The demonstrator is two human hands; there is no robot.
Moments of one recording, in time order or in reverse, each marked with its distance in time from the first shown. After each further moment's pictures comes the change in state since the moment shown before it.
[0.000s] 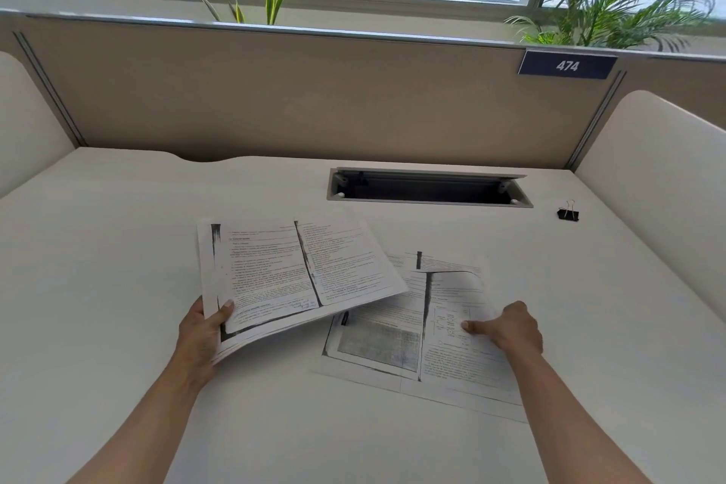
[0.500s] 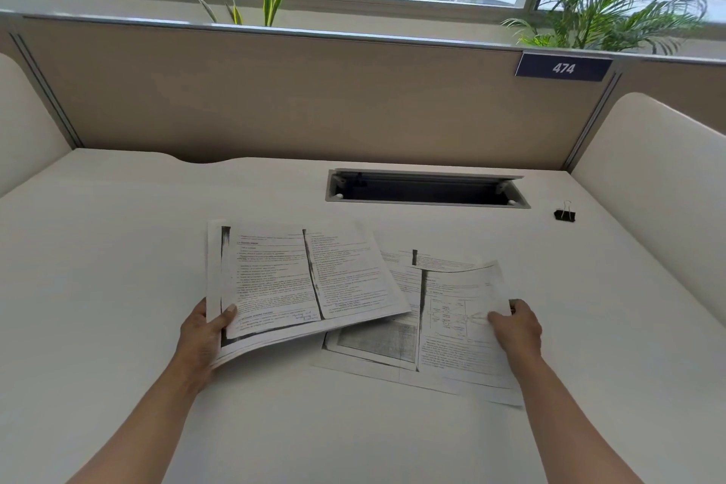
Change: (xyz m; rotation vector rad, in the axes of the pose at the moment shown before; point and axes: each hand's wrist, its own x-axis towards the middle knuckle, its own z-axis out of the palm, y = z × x) left_hand -0.003 0.001 -0.002 0.089 -0.036 -0.001; right_hand -0.004 0.007 0.001 0.358 0.127 -0.078
